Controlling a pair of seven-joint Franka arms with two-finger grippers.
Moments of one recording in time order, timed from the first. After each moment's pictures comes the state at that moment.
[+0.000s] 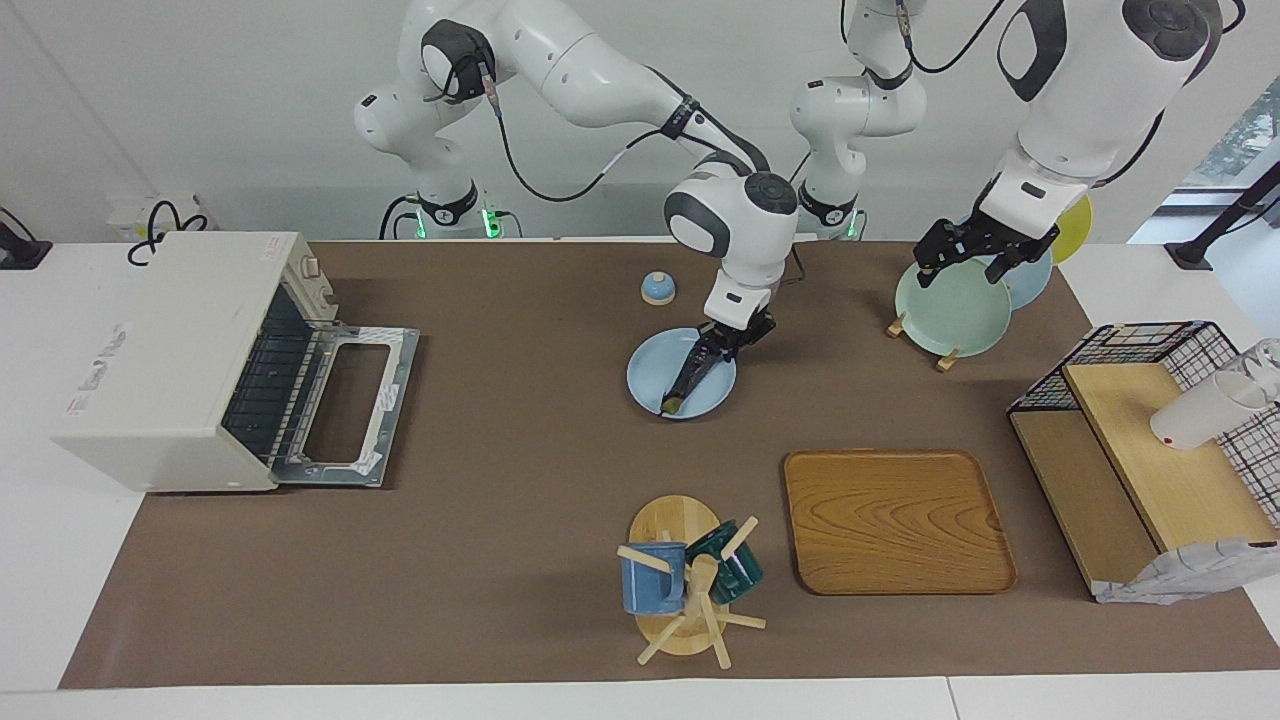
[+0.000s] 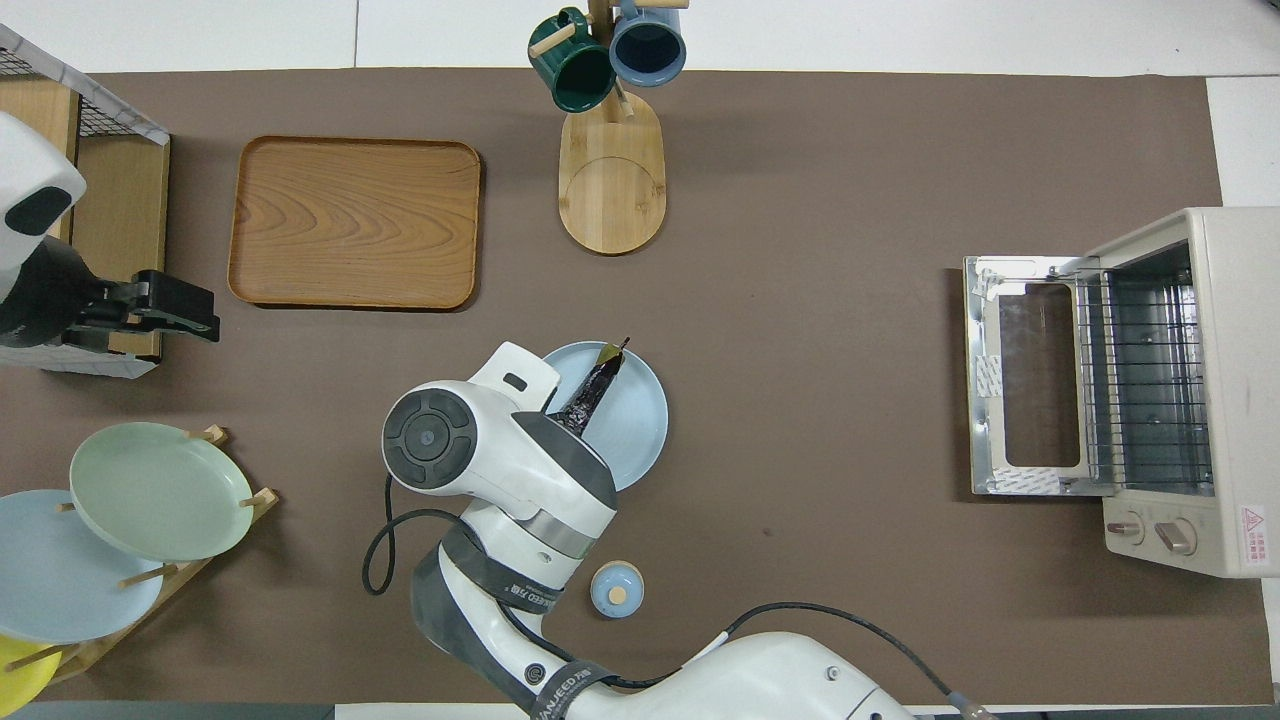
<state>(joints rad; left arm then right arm) -0.04 -0.02 -0.08 -1.65 -0.04 1.56 -0.12 0.81 0.61 0.07 -1.47 -0.07 2.10 0.72</state>
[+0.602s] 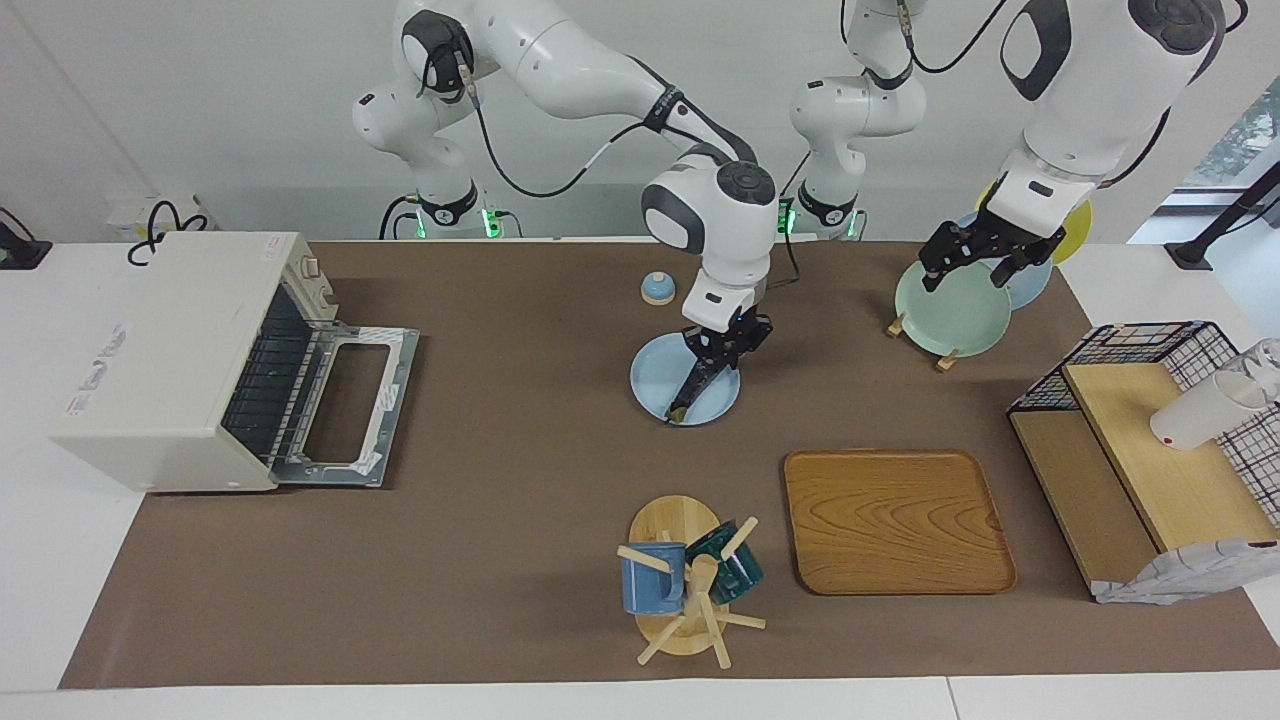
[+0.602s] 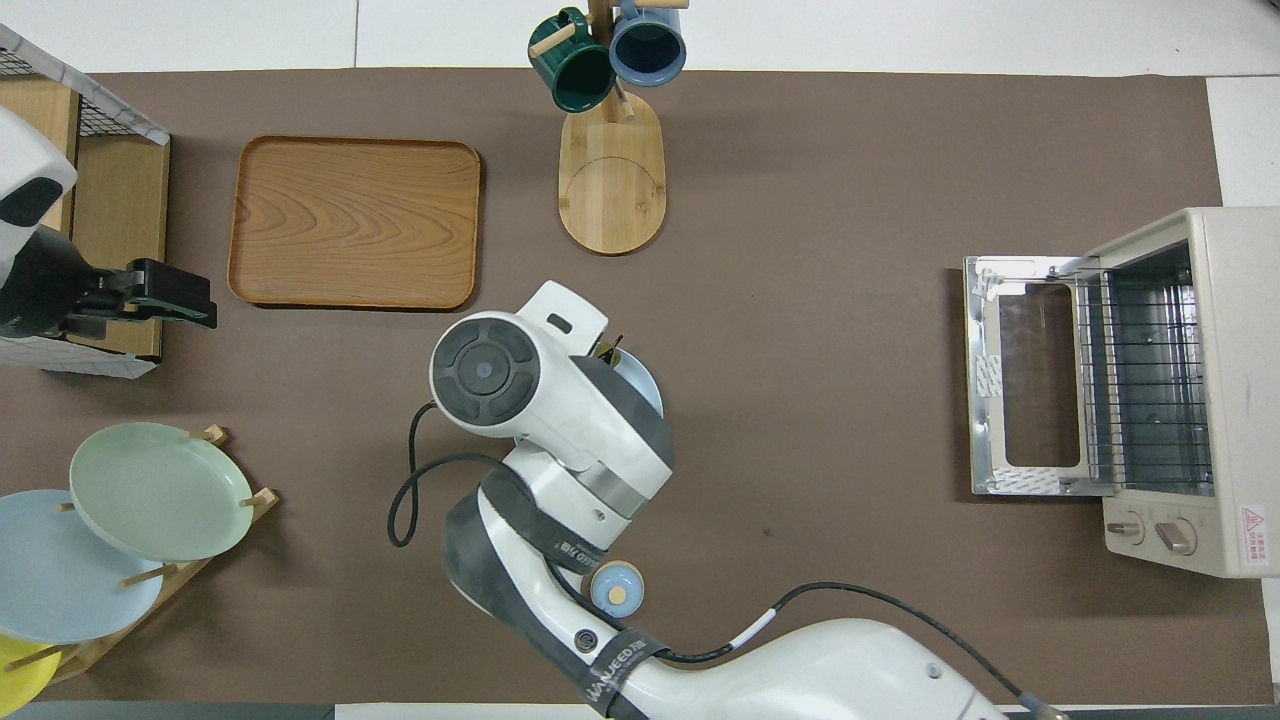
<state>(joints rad) -0.04 -0.02 -0.08 -1.65 -0.04 1.60 -0.12 0.70 0.52 0.06 -1.45 -0.06 2.01 0.63</state>
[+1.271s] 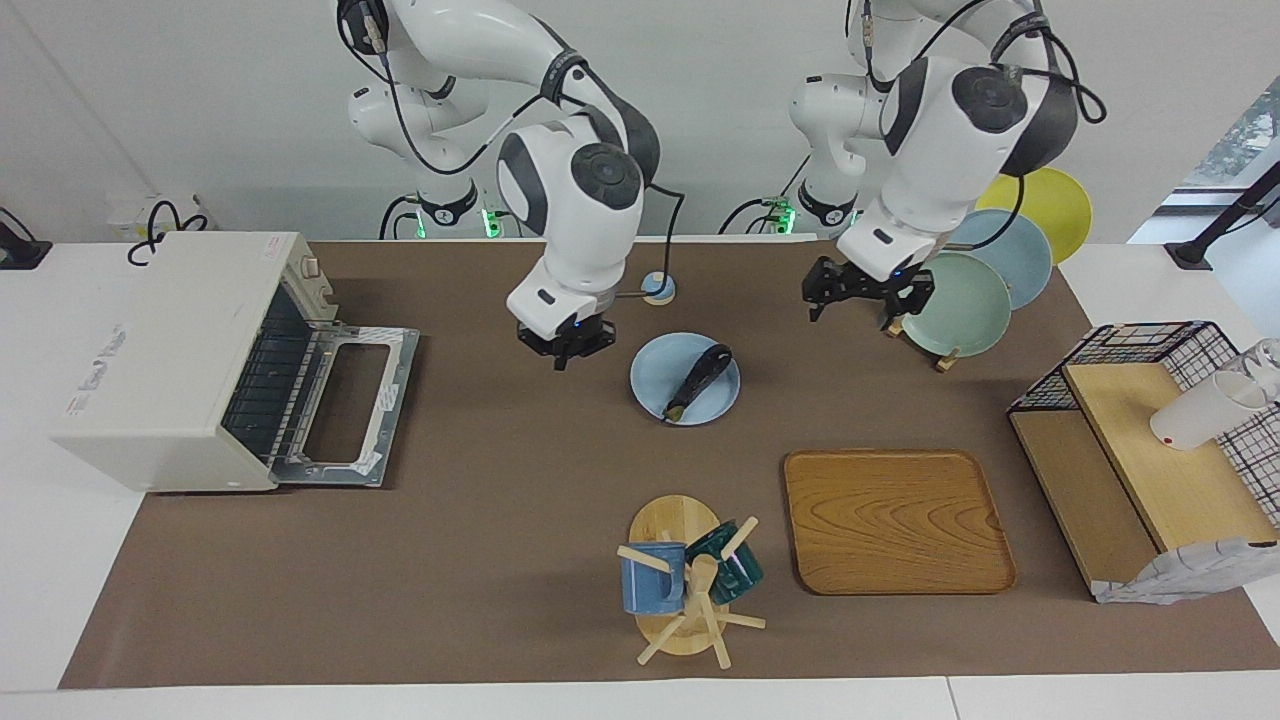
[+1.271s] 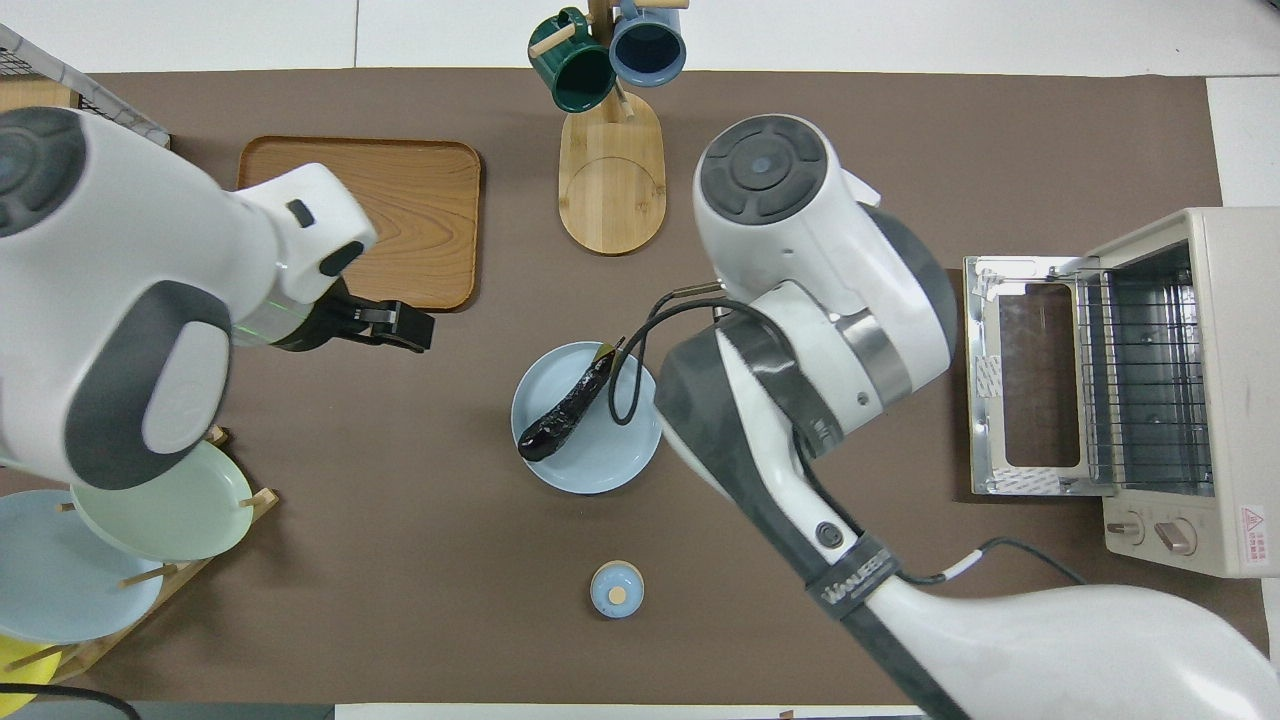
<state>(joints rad) -0.27 0.06 -0.11 -1.79 -0.10 1.82 -0.12 0.41 0.36 0.05 -1.51 -0.18 1.67 0.44</state>
